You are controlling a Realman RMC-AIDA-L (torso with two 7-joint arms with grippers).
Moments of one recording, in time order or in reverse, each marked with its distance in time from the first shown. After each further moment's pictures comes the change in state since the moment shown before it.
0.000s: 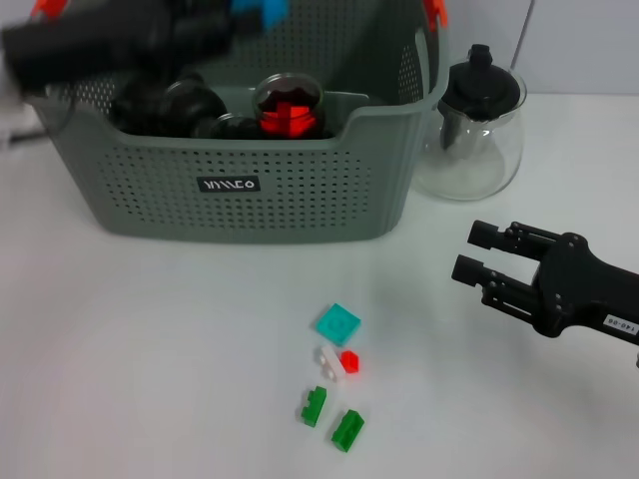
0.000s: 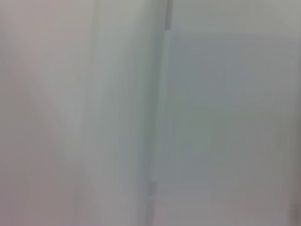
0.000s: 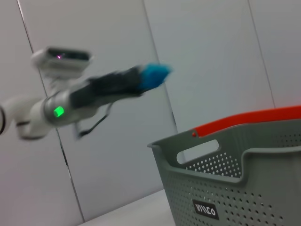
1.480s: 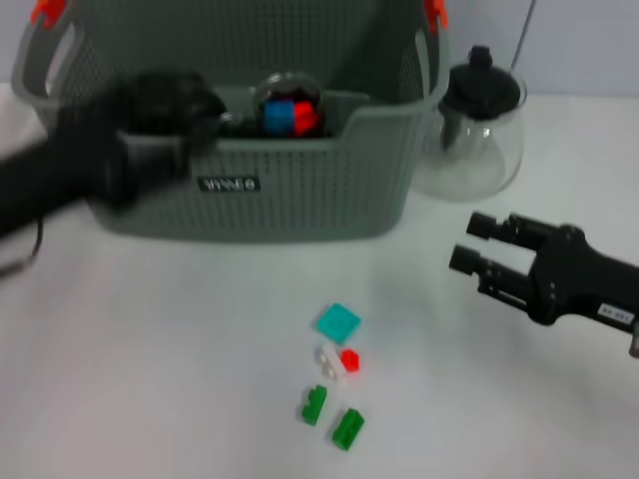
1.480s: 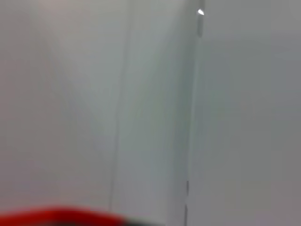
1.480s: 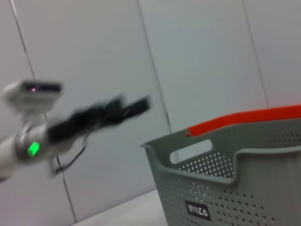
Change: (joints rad) left arm 0.316 -0.040 0.231 -0.090 -0.299 -0.056 0.341; right arm 0.011 0.004 0.005 -0.001 0.004 0.030 0.002
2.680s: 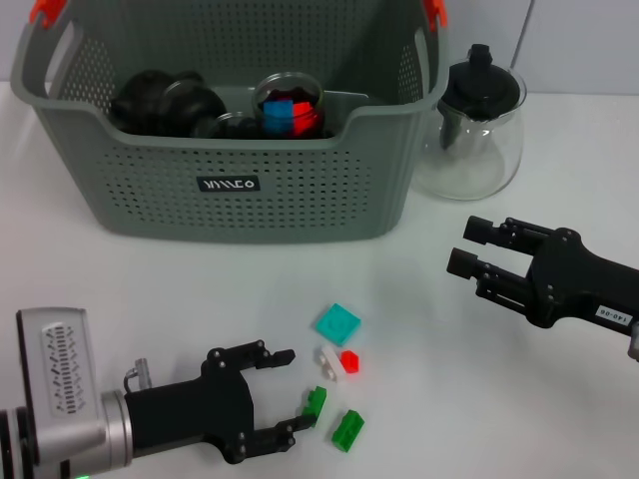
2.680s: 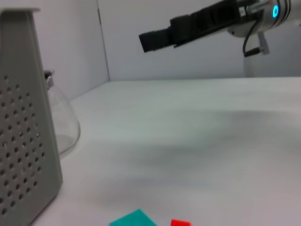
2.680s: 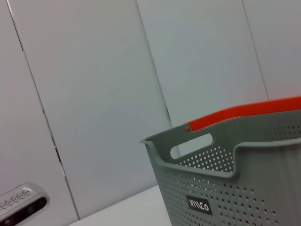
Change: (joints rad) left arm 0.005 -0.085 0.029 -0.362 0.456 -0.288 0.635; right arm 0.004 -0.003 -0.009 0.001 -0.005 0.005 0.030
